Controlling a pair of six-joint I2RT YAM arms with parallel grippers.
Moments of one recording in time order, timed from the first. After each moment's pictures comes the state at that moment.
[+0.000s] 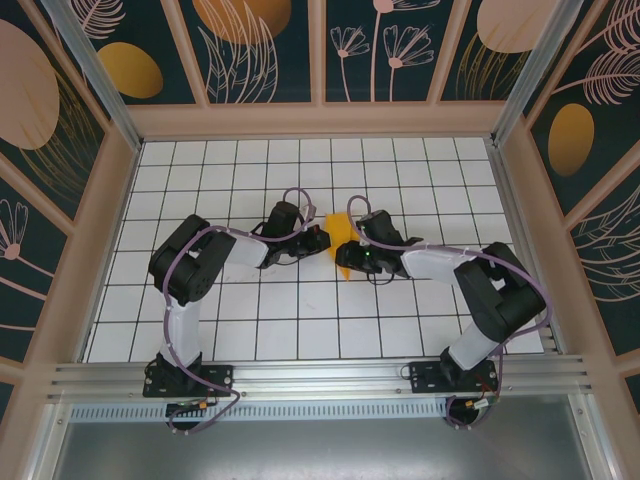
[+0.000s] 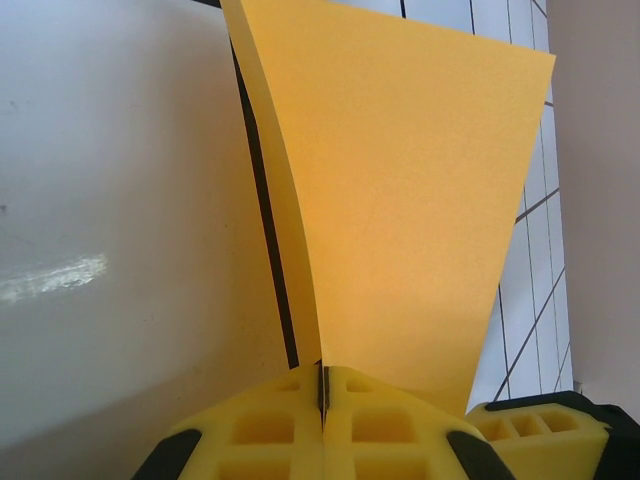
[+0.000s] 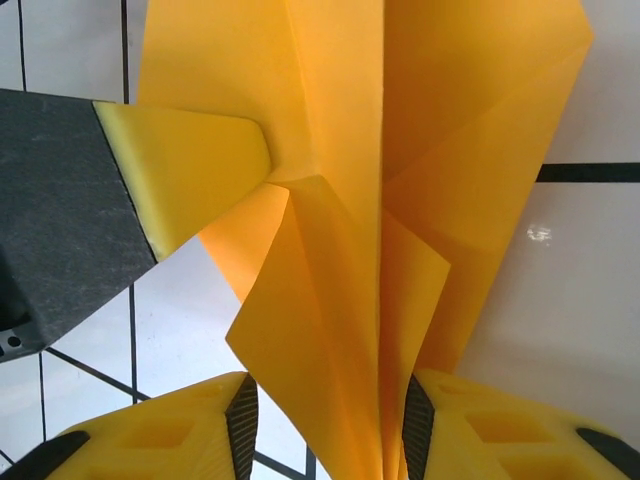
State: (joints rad) left arm -0.58 2.02 0.94 0.43 0.52 -0.86; right arm 0.60 1.62 0.75 -0.06 -0.27 0.70
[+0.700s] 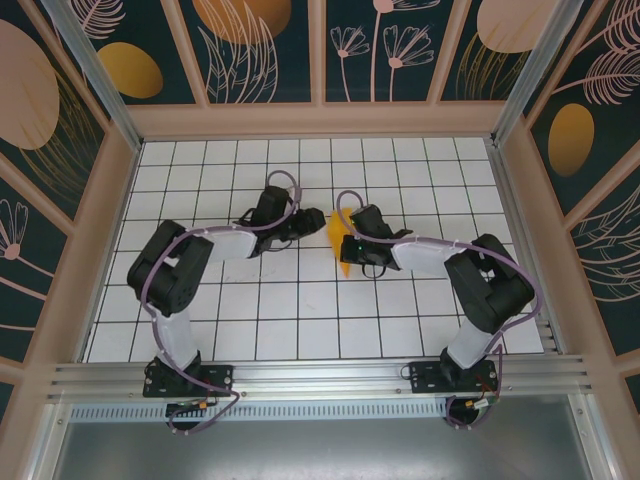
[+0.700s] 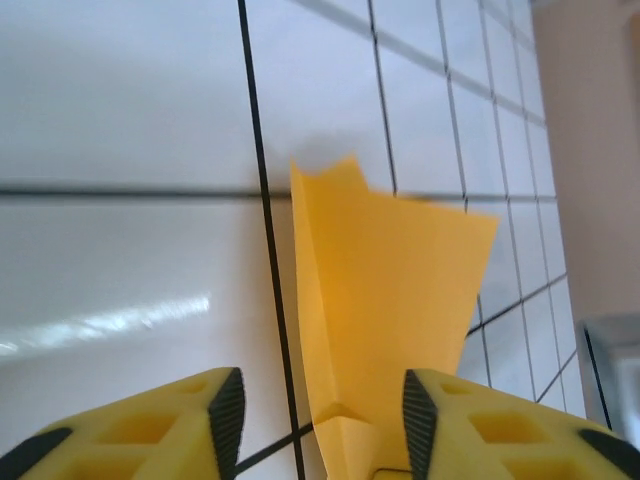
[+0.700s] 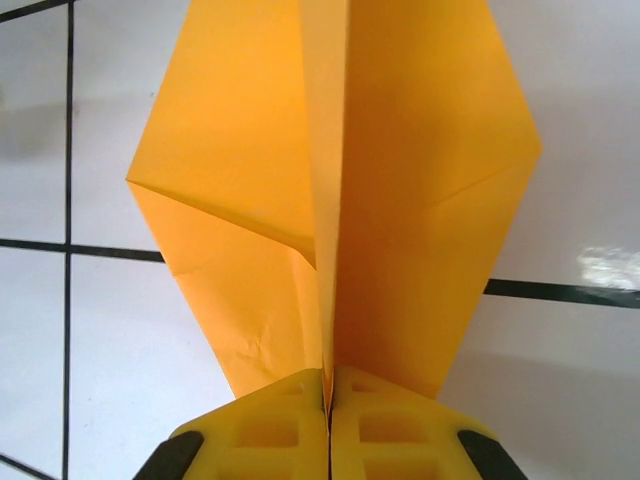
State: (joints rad) left arm -0.52 1.85 0.98 0.27 0.35 -0.83; right arm 0.64 1.69 0.87 -0.14 -0.08 0.64
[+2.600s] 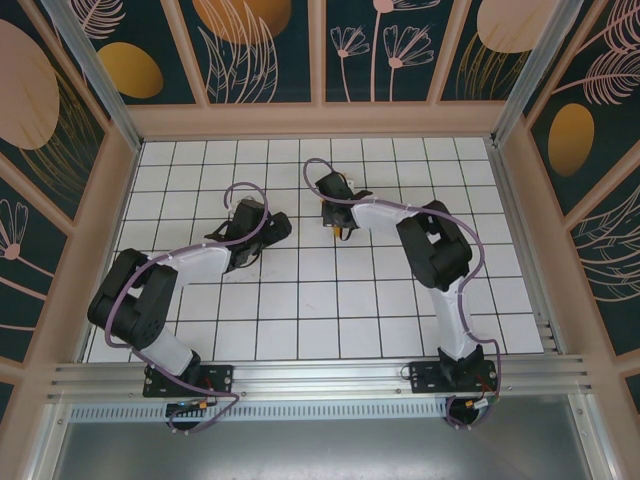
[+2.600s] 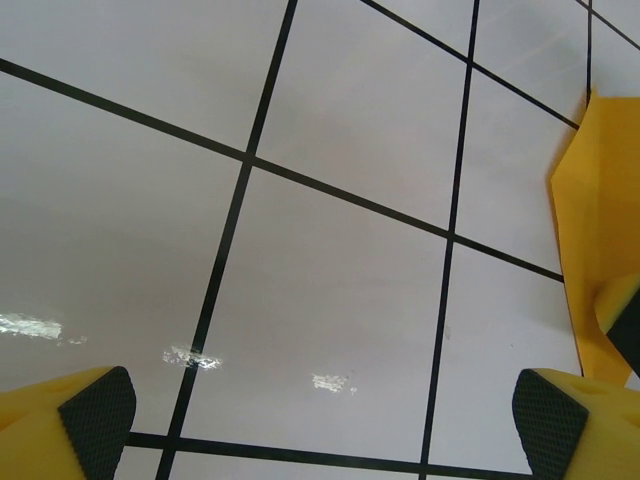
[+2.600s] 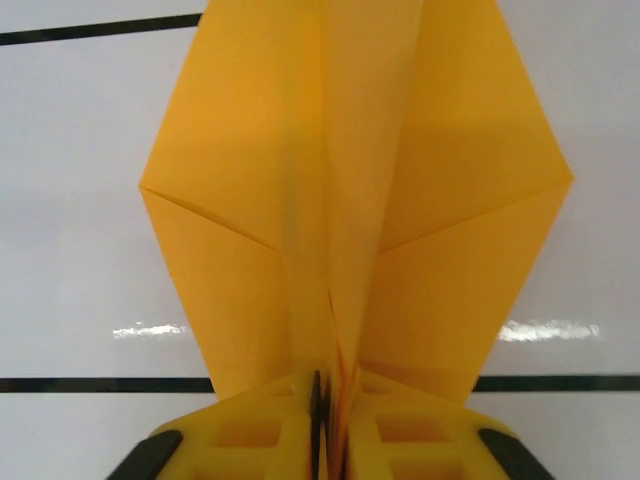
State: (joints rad) left arm -0.48 1.61 0.78 0.03 -0.11 -0.82; right arm 0.64 2.14 1.47 -0.35 0.25 0.57
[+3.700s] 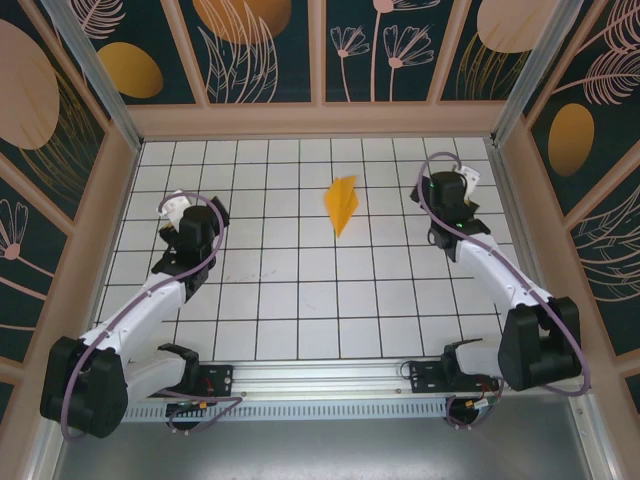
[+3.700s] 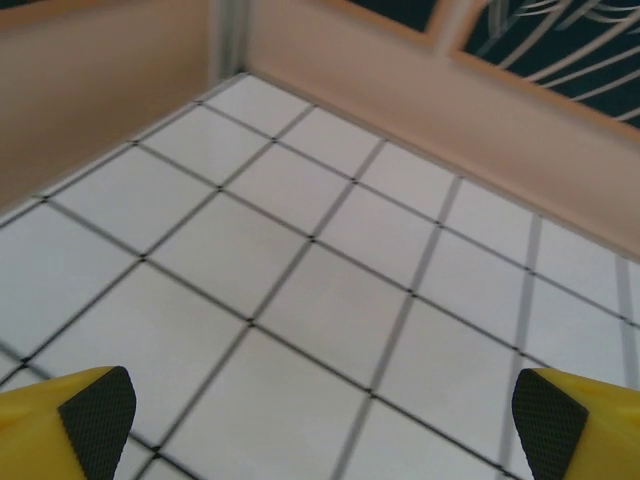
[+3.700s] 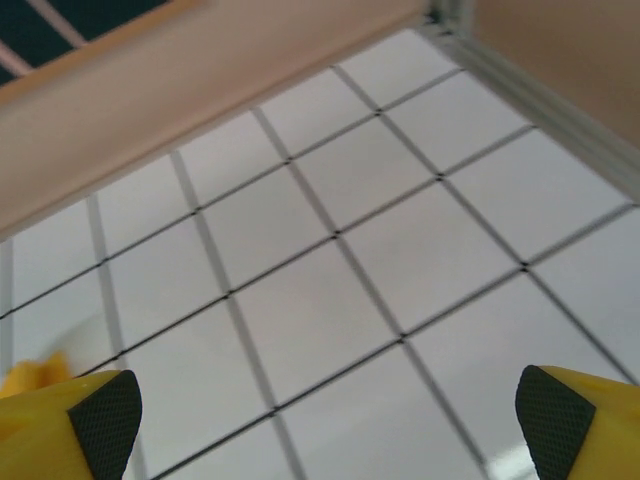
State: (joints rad) left arm -0.31 1.10 0.57 0.04 -0.63 -0.57; right arm 0.20 1.27 0.83 -0.15 0.43 0.54
